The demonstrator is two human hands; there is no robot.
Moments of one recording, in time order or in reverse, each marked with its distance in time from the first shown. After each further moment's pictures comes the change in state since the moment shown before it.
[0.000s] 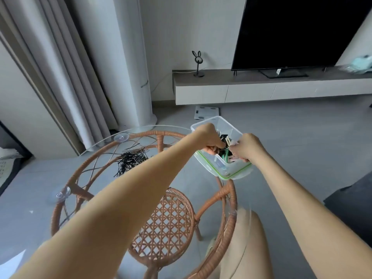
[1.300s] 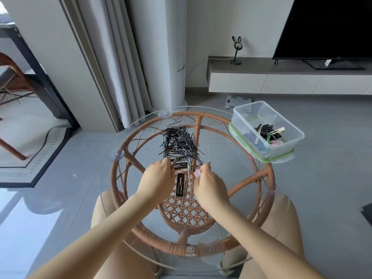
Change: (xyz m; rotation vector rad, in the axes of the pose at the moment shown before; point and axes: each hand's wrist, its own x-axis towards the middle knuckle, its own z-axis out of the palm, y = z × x) left_hand -0.162 -0.229 -0.008 0.512 0.580 0.040; right_hand -0.194 -0.076 0.140 0.001 -0.137 -0.451
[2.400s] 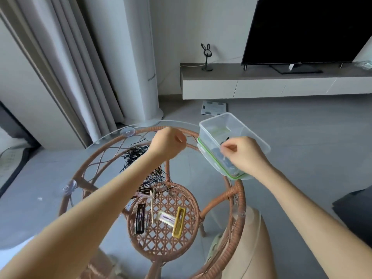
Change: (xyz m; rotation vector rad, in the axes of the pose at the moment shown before) left_hand 0.142 0.114 -0.030 -0.321 -0.129 0.059; right_hand 0.095 0.109 -0.148 0.051 0.098 0.063
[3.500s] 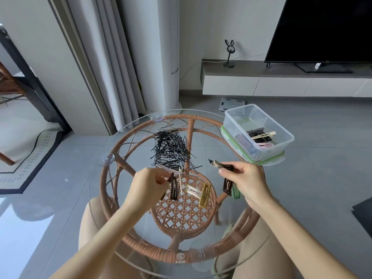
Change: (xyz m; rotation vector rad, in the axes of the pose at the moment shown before) left_hand -0.165 -0.084 -0.006 -0.042 0.075 -0.232; right_hand -0.093 -0.019 0.079 0.717 -0.022 0.163
